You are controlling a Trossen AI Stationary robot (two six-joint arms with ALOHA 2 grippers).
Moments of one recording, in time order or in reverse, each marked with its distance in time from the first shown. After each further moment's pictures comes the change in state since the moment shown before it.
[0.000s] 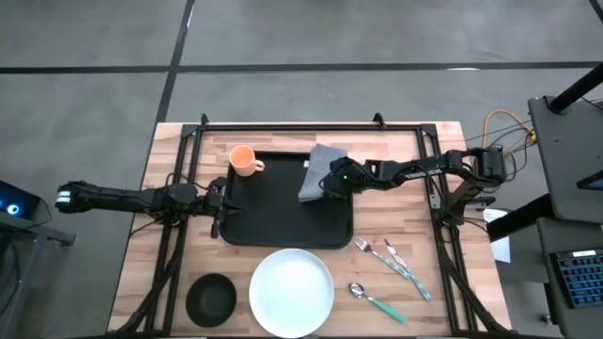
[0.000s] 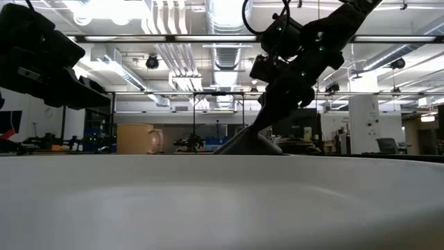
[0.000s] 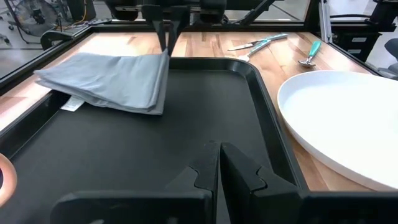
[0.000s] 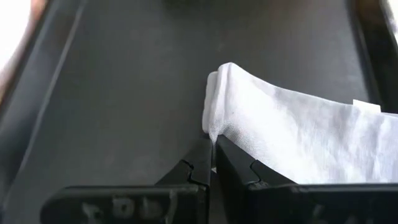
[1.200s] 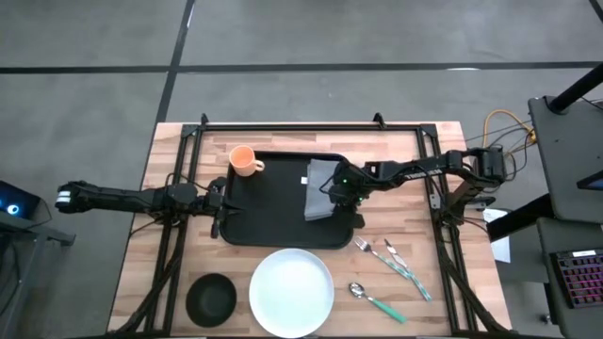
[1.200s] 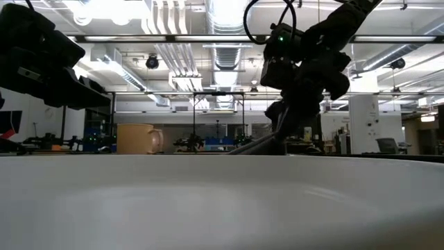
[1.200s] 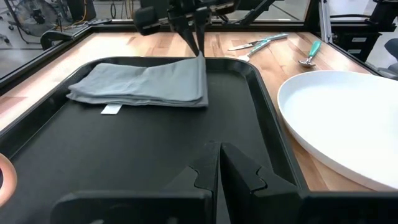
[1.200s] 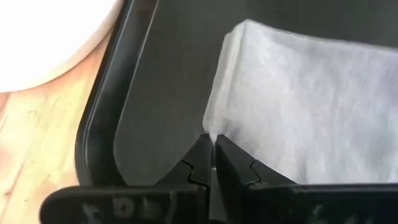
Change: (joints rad) left arm 0.000 0.000 0.000 0.000 0.000 0.000; right arm 0.003 -0.001 0.000 -0.199 -0.254 -0.016
